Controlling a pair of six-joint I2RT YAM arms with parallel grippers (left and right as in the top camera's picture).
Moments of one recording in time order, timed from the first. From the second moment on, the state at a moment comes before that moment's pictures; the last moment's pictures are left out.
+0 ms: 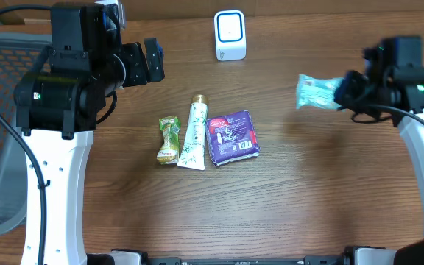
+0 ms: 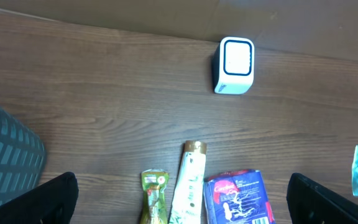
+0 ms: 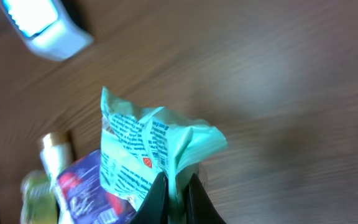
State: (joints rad) left arm -0.12 1.52 1.96 -1.21 0.02 -0.25; right arm -0.08 1.51 1.34 -0.91 -0.27 0.42
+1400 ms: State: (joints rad) left arm -0.12 1.52 1.96 -1.21 0.02 -0.25; right arm 0.65 1.69 1.12 -0.23 -0.27 0.81
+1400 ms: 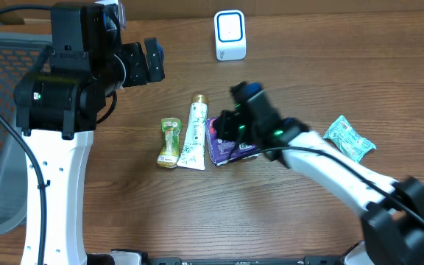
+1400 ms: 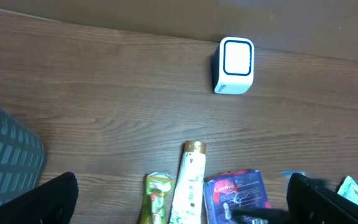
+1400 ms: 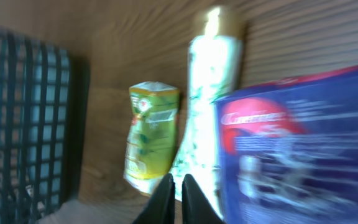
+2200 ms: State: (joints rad) left arm -0.12 1.52 1.96 -1.21 0.02 -0.25; right arm 0.77 1.82 1.12 -0.41 -0.16 0.97
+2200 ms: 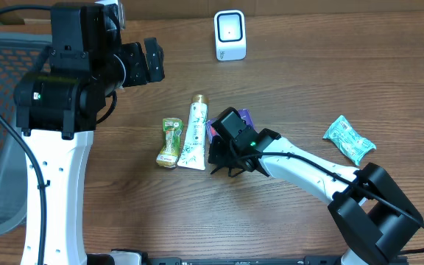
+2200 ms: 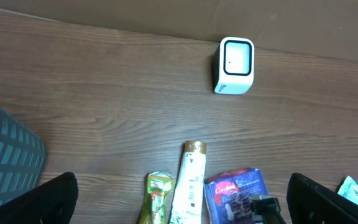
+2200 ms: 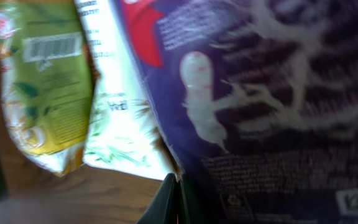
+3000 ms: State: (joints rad) left arm -0.12 1.52 1.96 -1.21 0.02 -0.25; right arm 0.28 1.72 1.12 -0.39 -0.16 0.86
